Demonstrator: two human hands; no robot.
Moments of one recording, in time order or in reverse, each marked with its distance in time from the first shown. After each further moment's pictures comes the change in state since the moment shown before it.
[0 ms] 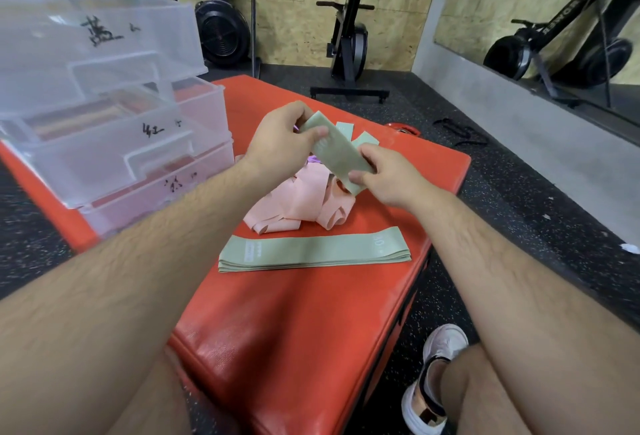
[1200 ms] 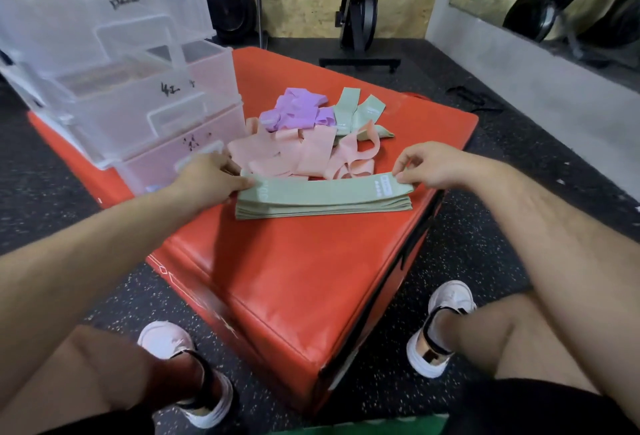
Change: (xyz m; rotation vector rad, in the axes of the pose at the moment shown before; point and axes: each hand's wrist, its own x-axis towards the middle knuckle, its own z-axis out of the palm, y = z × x) left_hand -0.101 -0.083 -0.066 0.164 -0.120 -0.493; right_hand -0.071 0.033 -0.028 -0.072 -0.296 0.260
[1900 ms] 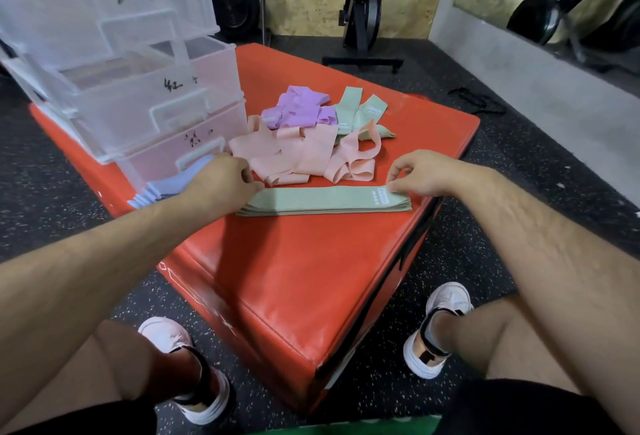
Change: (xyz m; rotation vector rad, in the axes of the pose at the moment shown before) left_hand 0.008 -0.008 0.019 0.530 0.102 0.243; right_hand 0.002 -0.010 0.011 -0.148 -0.050 0.023
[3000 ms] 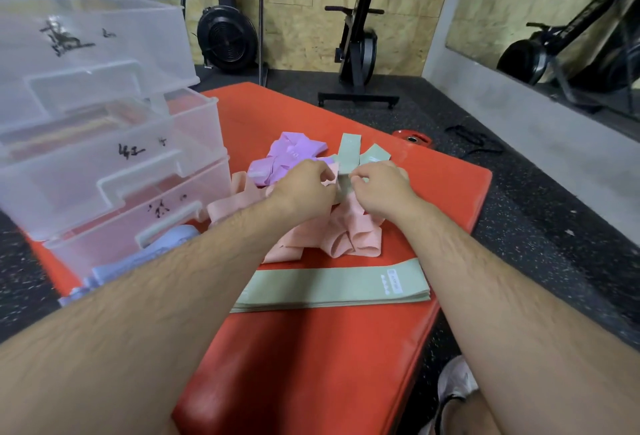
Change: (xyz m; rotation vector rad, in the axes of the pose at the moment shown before) left_hand 0.130 0.115 0.032 -0.311 -0.088 0.084; right_hand 0.142 -0.040 0.001 -0.043 0.438 -0.045
